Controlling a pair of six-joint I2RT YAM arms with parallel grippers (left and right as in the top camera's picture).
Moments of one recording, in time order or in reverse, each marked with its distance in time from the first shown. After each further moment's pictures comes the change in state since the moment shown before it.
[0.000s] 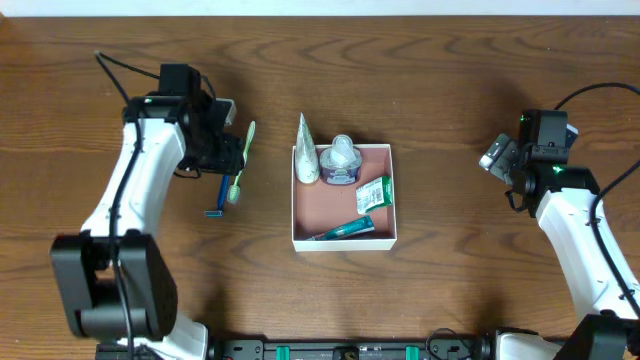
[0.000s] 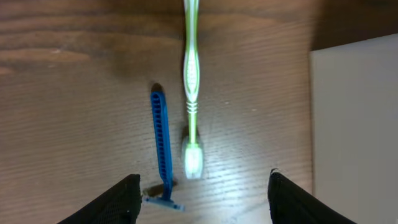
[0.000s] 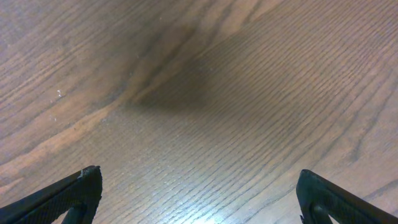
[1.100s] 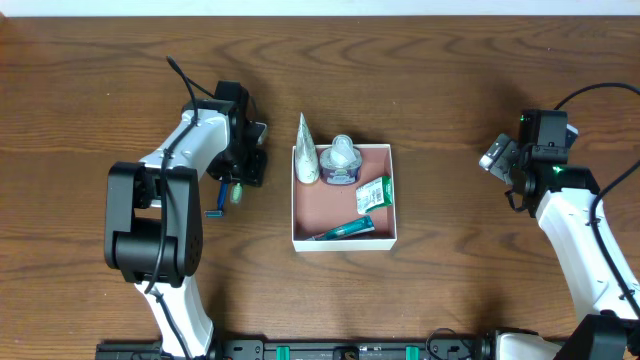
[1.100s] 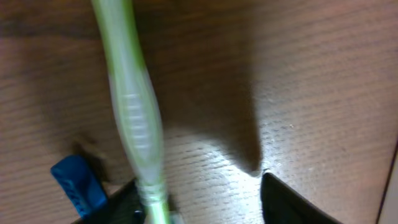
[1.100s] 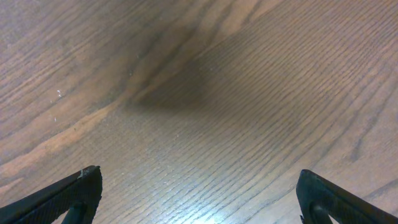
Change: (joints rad) left arm -0.118 0.271 0.002 0.096 -0.079 -0.030; right arm 0.000 0.000 0.000 0.000 0.000 0.000
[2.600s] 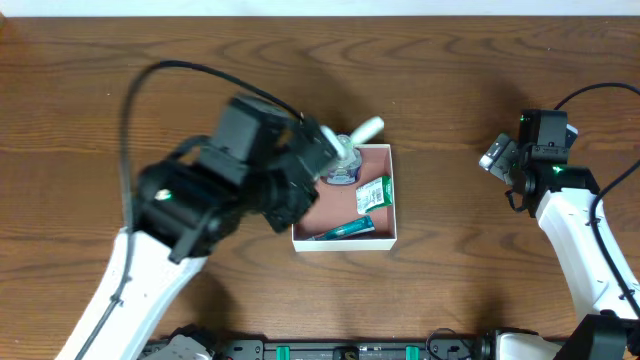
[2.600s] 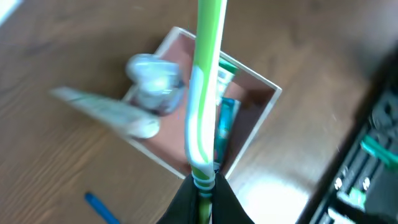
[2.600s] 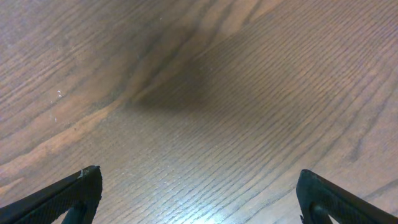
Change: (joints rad) left arm -0.456 -0.715 0.213 -0.338 0.127 0.250; right arm 0.000 0.000 0.000 0.000 0.000 0.000
